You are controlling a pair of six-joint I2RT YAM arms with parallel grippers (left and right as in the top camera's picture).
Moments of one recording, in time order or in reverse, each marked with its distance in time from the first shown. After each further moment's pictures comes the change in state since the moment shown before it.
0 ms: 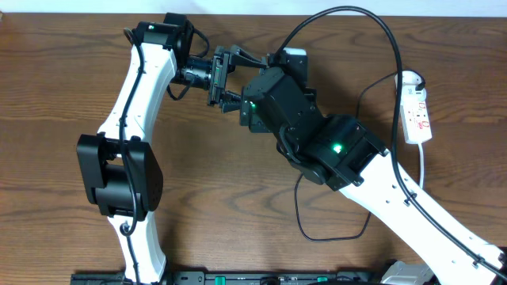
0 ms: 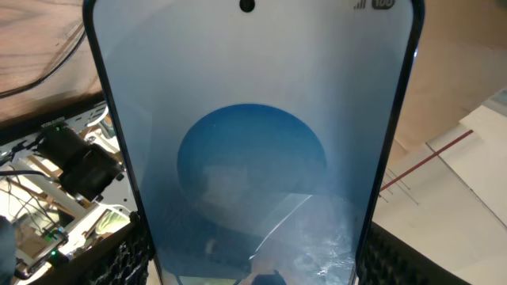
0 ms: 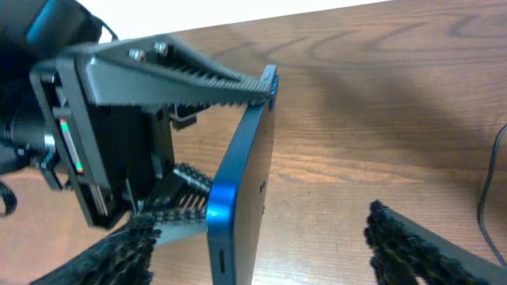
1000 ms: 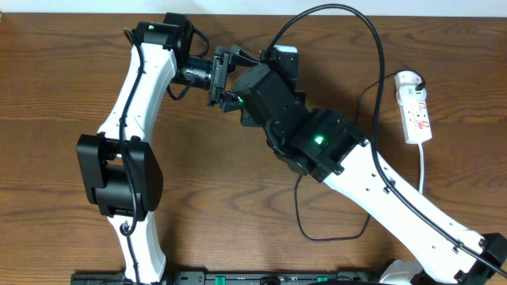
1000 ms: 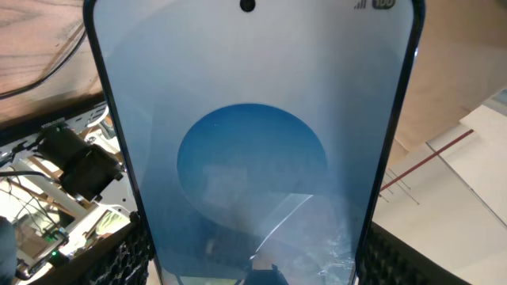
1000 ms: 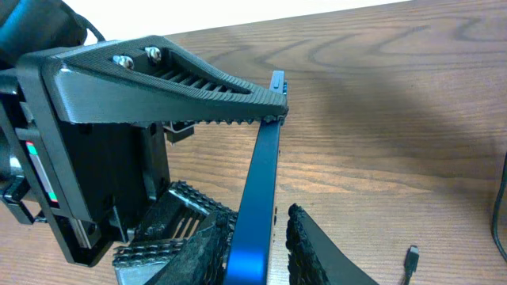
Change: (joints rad) left arm 0.000 0.000 0.000 0.003 0.000 0.000; right arm 0.000 0.065 0.000 0.054 0.021 0.019
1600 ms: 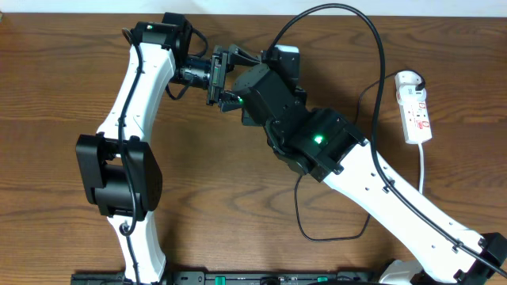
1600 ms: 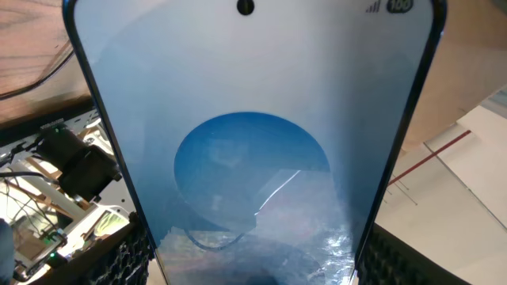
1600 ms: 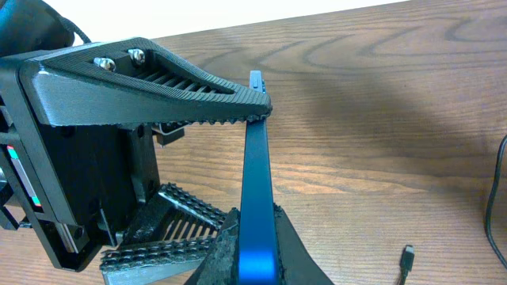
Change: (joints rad) left arm 0.003 0.000 0.000 0.000 0.001 0.000; right arm -0.001 0.001 0.000 -0.003 0.016 0.012
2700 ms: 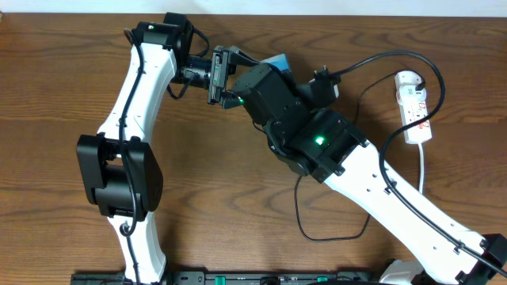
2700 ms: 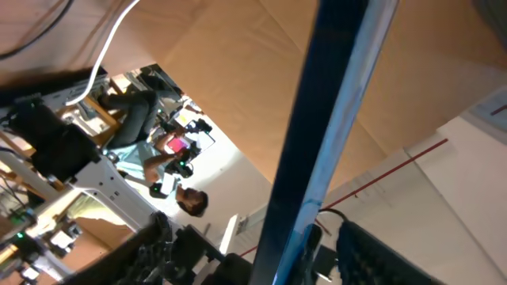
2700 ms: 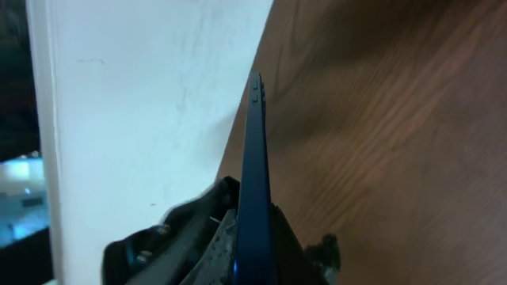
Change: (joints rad) left arm -0.003 -0.001 0.000 0.000 0.033 -0.098; right arm 0.002 -0.006 0.000 0.011 0.139 1.123
